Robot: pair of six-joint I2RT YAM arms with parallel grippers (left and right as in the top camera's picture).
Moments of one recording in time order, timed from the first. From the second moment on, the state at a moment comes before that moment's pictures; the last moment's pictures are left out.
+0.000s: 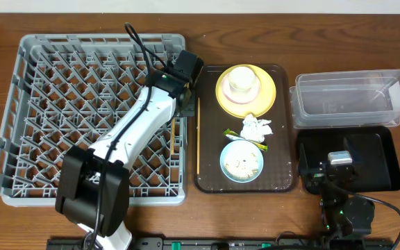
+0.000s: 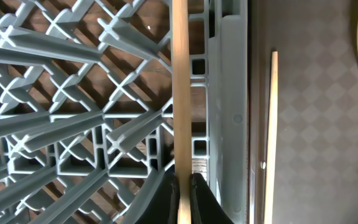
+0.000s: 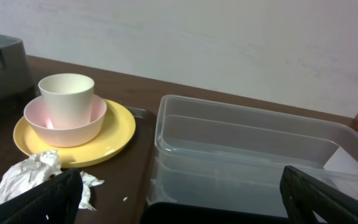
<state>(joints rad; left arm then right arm) -0.44 1.81 1.40 -0.89 -0.22 -0.38 0.01 0.01 0.01 -0.07 -0.05 -0.15</state>
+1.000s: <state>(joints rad) -0.44 1.58 1.44 -1.01 -0.15 -0.45 0.01 0.01 0.01 -0.07 -0.05 -0.15</state>
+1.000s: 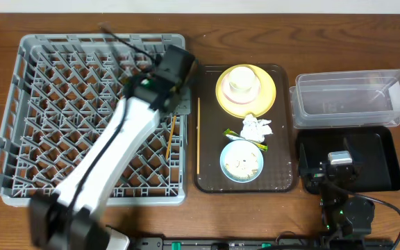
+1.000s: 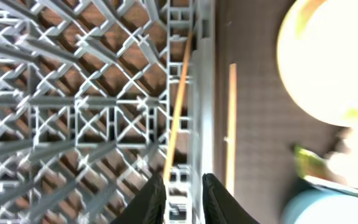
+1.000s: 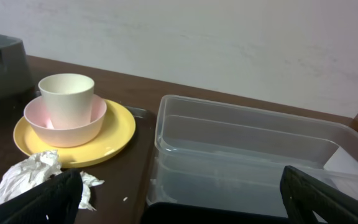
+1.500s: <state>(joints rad) -0.53 1.54 1.38 -1.09 0.03 -0.55 0.01 0.01 0.01 -0.07 -0.05 -0.15</state>
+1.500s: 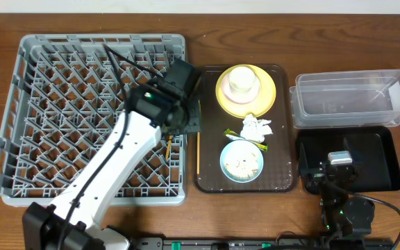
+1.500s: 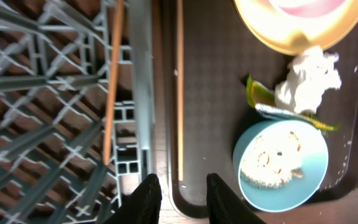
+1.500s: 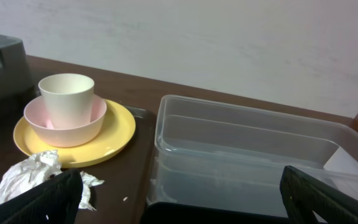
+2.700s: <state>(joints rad) -0.68 1.57 1.14 -0.82 -0.15 -0.56 0.01 0.01 0.01 -0.07 -0.05 -0.15</state>
